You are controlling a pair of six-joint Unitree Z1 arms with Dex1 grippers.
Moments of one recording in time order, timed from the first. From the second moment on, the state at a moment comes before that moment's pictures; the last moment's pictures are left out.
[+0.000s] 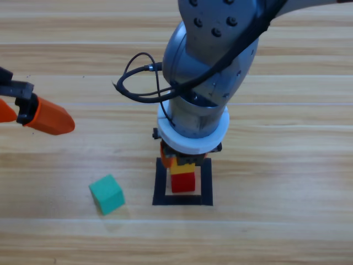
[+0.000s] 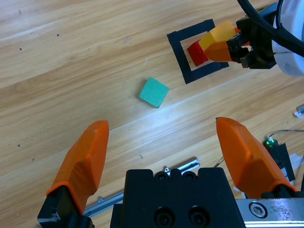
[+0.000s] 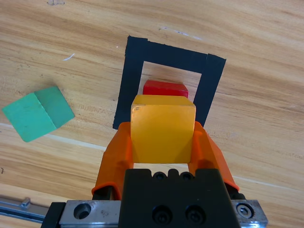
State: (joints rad) arm 0 -0.84 1.28 -1.11 0.79 0.16 -0.55; arm 1 1.09 2.29 -1.91 0.96 -0.16 0.85
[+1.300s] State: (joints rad) arm 0 -0.81 1.29 -1.11 0.75 0.18 -0.67; arm 1 1.12 2.07 -1.65 0.73 -0.20 0.66
